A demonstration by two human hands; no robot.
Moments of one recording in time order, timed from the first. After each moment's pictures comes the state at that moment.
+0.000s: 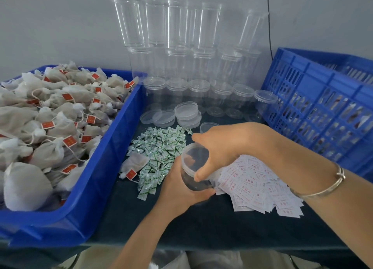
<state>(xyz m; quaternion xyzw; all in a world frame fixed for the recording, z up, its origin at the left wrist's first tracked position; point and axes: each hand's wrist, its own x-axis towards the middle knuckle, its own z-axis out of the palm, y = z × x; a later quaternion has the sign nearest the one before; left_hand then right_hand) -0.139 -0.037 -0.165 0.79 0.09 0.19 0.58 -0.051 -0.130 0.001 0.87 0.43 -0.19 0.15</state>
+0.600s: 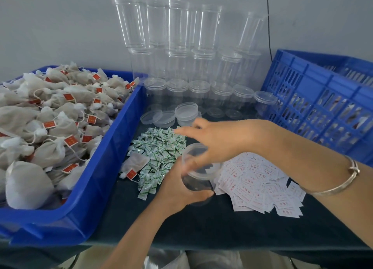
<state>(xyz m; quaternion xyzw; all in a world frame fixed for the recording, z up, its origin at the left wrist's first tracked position) -0.137 -0.027 -0.165 0.80 0.05 0.13 0.58 -0.058 -0.129 0.014 0.85 0.47 -0.21 0.10</state>
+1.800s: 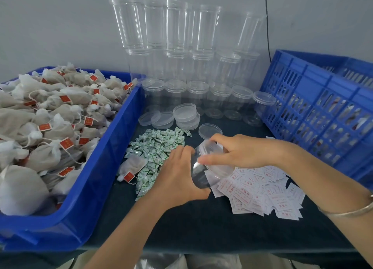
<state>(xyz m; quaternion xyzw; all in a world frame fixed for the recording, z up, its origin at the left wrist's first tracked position) -0.129 -0.026 -0.123 0.94 0.01 0.14 0.32 -0.024 -0.178 -0.023 0.89 0.38 -0.24 -0.07</state>
